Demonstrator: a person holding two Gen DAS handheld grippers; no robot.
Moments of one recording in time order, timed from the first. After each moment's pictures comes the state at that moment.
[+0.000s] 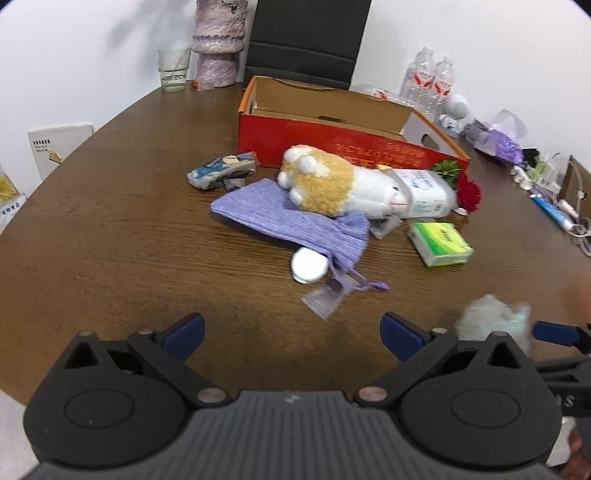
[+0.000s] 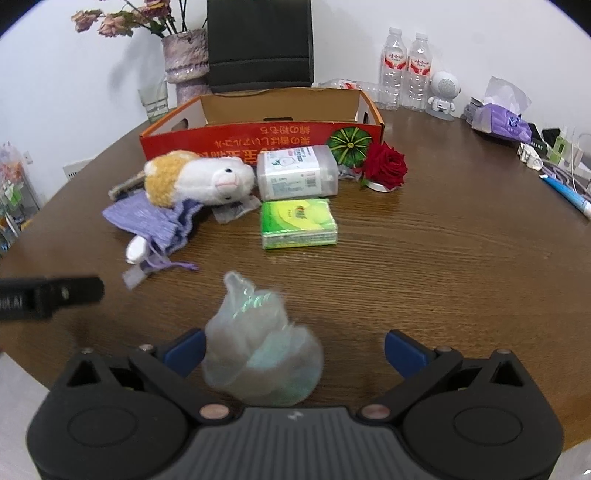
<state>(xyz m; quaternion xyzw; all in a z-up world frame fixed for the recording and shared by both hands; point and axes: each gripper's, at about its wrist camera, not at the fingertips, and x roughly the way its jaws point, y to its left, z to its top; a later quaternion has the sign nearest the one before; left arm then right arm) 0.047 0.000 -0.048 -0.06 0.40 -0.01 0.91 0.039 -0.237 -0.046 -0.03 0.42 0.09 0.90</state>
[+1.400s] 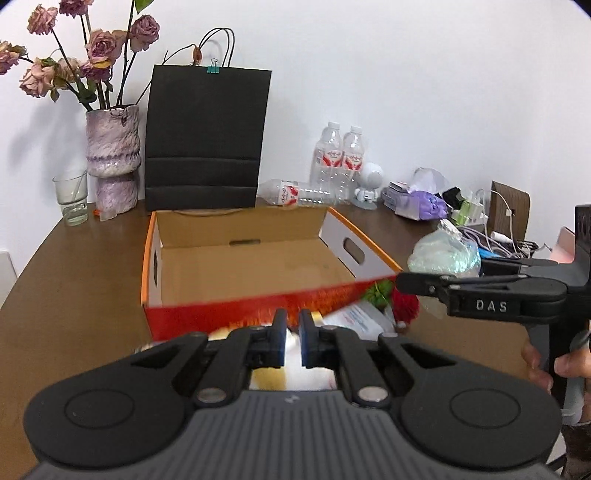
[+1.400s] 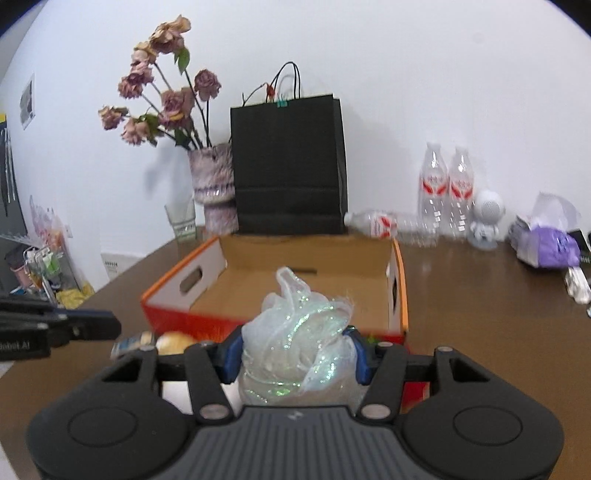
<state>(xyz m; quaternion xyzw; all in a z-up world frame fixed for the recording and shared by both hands) 0.151 -0.015 0.029 -0.02 0.28 -0.16 0.95 0.177 -0.252 0.034 0.00 0.25 0.18 0.95</state>
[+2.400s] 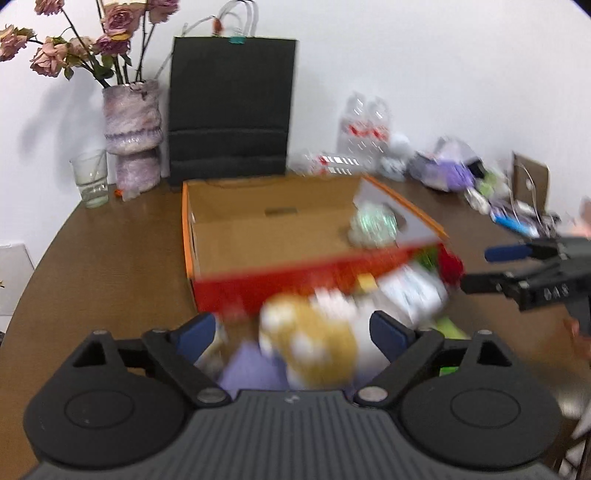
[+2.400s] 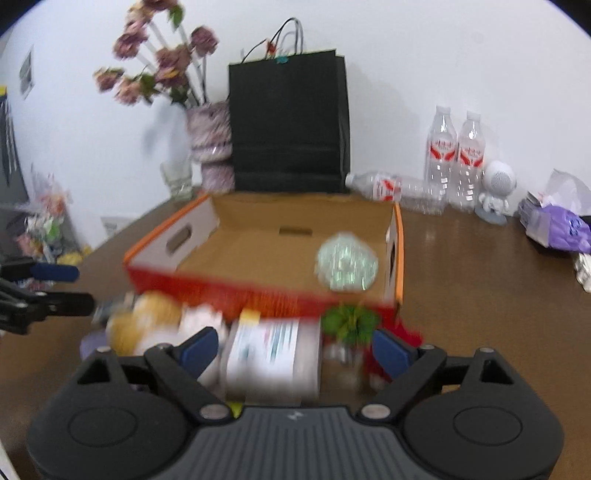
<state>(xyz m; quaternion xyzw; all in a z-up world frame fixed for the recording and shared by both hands) 0.138 0.025 -0.009 0.02 0.32 -0.15 0.94 0.177 -0.265 0.002 -0.03 0.32 0.19 0.93</state>
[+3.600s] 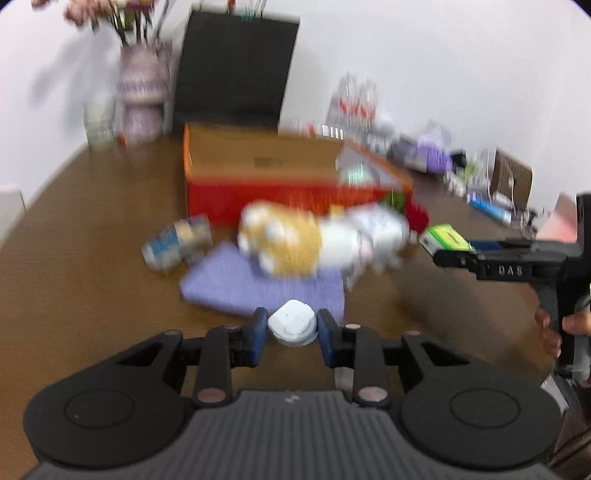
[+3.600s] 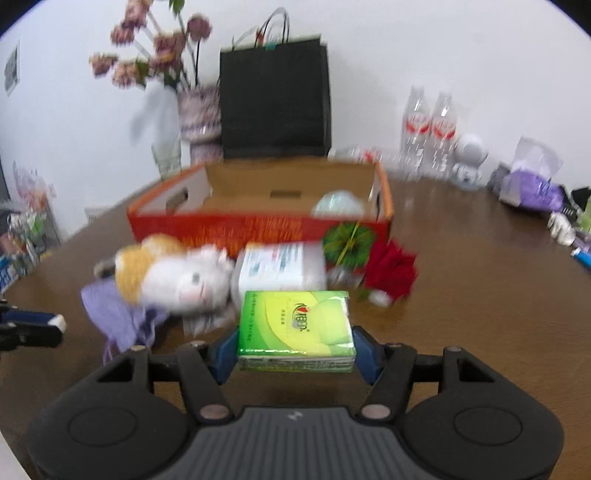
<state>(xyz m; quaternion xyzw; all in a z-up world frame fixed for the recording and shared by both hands) 0.074 0.043 -0.027 -0.03 0.32 -0.16 0.93 0.121 -0.263 -0.017 -0.02 0.30 0.15 0.94</state>
